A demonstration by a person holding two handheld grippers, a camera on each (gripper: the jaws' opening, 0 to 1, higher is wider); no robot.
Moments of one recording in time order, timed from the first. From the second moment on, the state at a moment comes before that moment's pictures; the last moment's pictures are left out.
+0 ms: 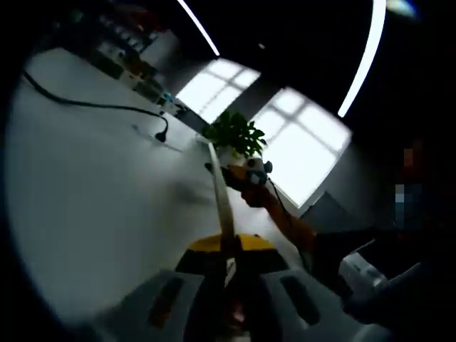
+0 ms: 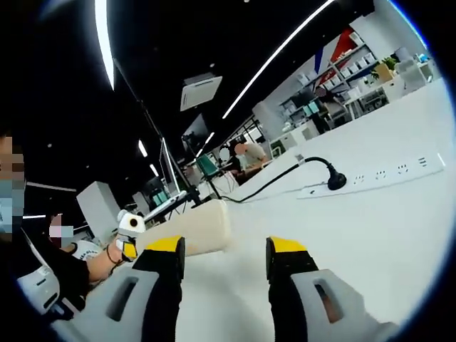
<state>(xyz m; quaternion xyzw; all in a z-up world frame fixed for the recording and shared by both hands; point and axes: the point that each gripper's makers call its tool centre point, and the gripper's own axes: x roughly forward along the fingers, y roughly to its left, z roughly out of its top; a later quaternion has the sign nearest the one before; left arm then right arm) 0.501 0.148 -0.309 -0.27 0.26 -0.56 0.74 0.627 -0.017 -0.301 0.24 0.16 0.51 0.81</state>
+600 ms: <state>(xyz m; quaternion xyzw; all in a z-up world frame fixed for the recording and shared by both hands) 0.474 0.144 -0.306 -0.30 0.30 -0.59 0.68 0.592 -0.015 -0.298 0.27 0.18 0.54 0.77</state>
